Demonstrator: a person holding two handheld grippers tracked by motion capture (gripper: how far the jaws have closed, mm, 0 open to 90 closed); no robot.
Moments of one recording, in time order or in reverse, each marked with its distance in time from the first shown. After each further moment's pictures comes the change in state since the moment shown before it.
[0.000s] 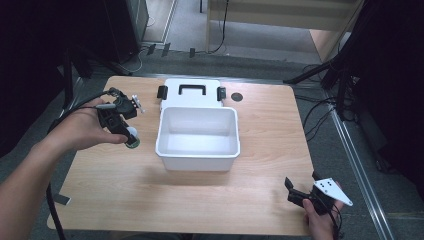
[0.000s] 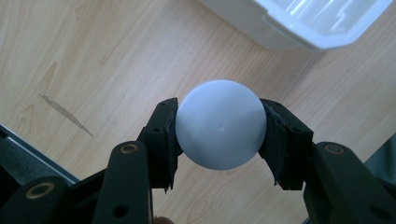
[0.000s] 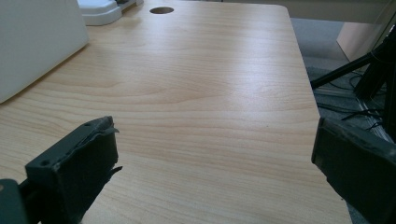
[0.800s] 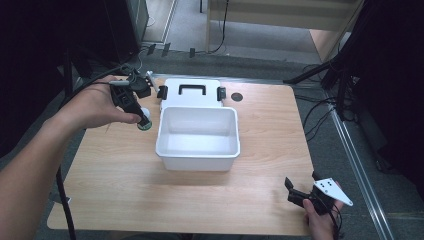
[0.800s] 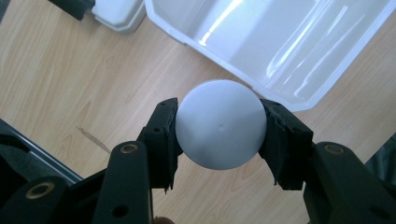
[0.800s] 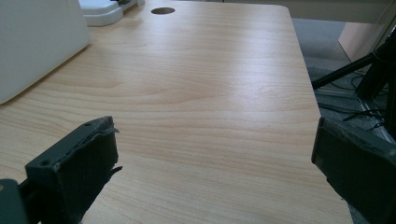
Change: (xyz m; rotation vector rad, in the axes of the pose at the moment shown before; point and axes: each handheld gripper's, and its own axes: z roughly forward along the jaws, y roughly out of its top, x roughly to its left) left arm -0.004 0.049 -0.040 -0.037 0.030 0.039; right arm 0.000 0.000 0.000 -0.004 0.005 0.000
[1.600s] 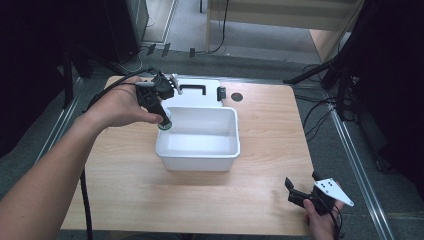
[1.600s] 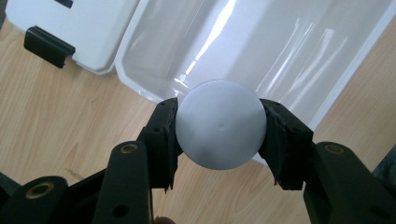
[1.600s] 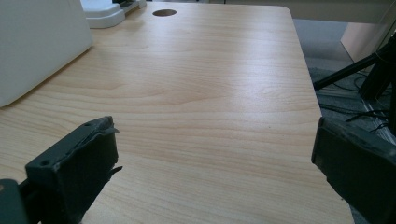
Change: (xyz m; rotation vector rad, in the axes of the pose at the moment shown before) left arm -0.018 0.040 0.021 -0.026 -0.027 0.065; right arm -0.001 0.000 -0.001 -0.006 0.009 0.003
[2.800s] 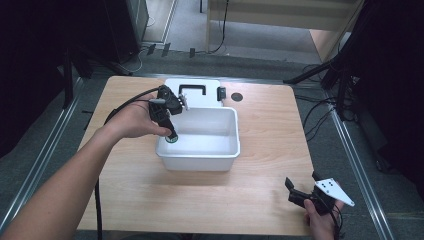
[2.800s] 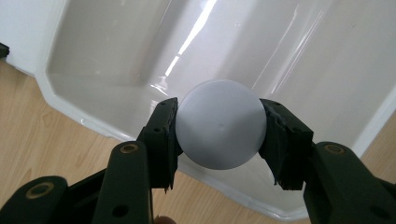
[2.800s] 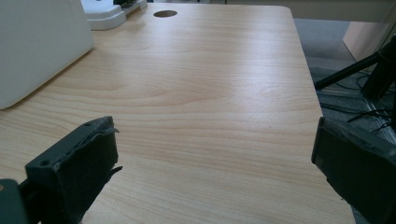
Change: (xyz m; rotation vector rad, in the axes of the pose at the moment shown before) left arm -0.003 0.001 0.066 0.047 -0.063 0.025; right arm -0.001 0.000 0.000 -0.002 0.008 0.008
